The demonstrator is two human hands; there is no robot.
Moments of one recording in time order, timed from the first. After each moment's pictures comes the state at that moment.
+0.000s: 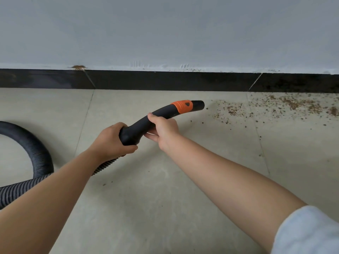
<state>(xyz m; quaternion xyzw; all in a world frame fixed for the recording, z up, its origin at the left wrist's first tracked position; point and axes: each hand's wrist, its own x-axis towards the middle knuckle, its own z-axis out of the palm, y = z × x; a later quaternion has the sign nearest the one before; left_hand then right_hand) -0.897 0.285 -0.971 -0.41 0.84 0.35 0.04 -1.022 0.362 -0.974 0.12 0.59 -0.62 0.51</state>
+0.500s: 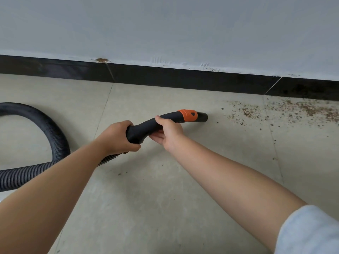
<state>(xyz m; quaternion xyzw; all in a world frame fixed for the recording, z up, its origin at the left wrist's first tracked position) -0.859 0.267 -0.966 -0.41 0.83 0.35 0.09 -0.981 0.350 -0.977 0.15 0.58 -0.60 0.53</state>
